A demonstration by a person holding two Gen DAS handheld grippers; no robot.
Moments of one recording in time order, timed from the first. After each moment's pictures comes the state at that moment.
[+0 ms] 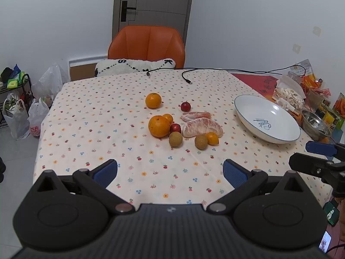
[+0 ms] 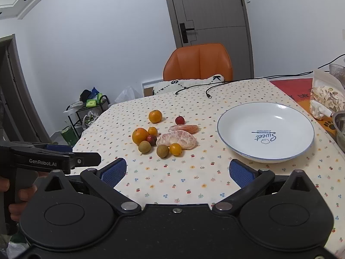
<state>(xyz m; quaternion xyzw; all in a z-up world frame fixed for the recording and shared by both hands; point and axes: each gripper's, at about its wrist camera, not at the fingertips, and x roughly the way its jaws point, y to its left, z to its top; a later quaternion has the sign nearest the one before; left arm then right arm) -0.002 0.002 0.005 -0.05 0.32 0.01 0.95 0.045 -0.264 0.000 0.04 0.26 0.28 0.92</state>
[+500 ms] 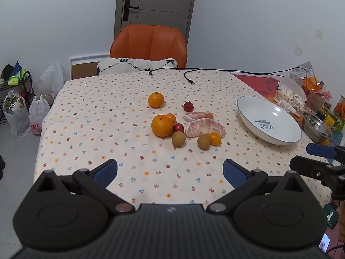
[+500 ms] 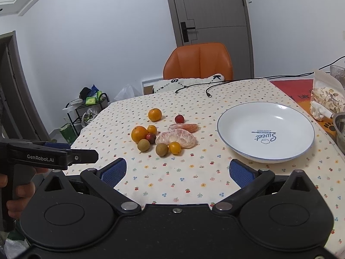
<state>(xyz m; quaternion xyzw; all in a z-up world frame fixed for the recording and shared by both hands) -0.001 0.006 0.002 -0.06 0.32 0.01 0.94 0.046 -0.262 -0.002 0.03 0.26 0.28 0.92</state>
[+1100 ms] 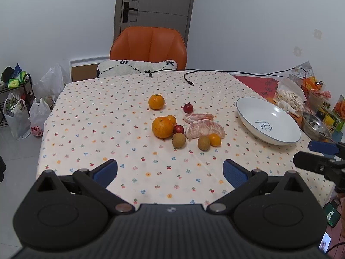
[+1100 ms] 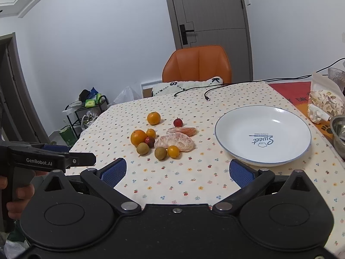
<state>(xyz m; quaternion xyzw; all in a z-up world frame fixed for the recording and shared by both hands) -0.004 0.006 0.006 -0.06 0.32 0.01 0.95 0.045 -0.267 0.003 0.03 0.26 0.28 0.93</state>
